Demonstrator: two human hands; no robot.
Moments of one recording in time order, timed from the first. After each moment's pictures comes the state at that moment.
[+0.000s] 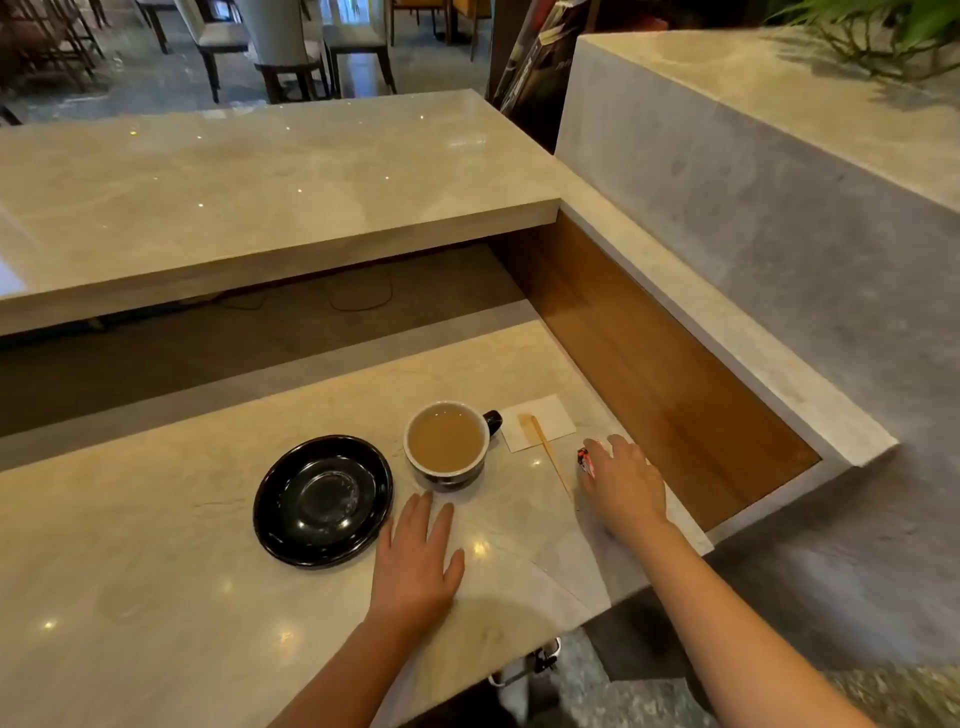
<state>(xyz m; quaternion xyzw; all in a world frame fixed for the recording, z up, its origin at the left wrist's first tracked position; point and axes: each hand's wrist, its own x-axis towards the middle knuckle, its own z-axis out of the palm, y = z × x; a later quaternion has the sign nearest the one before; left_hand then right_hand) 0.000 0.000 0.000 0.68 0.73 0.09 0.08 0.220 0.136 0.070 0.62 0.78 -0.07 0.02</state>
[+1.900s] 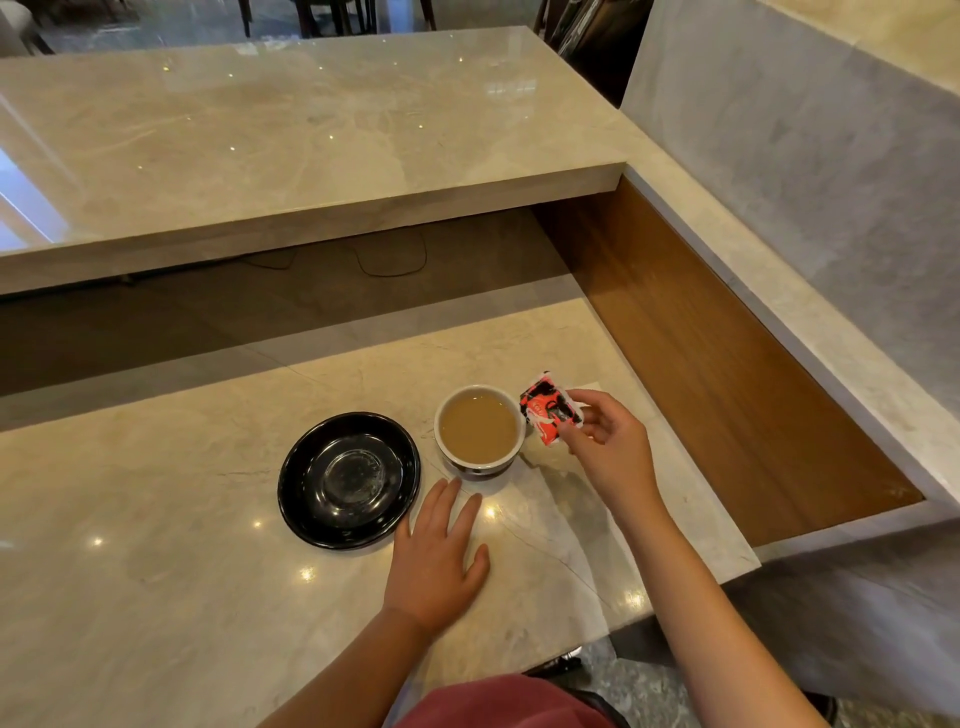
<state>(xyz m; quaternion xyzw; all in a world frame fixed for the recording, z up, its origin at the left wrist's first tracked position) -0.004 -0.006 -0.003 0.66 0.74 0.14 0.09 0.152 0.130 0.117 0.52 0.59 -0.49 -0.37</state>
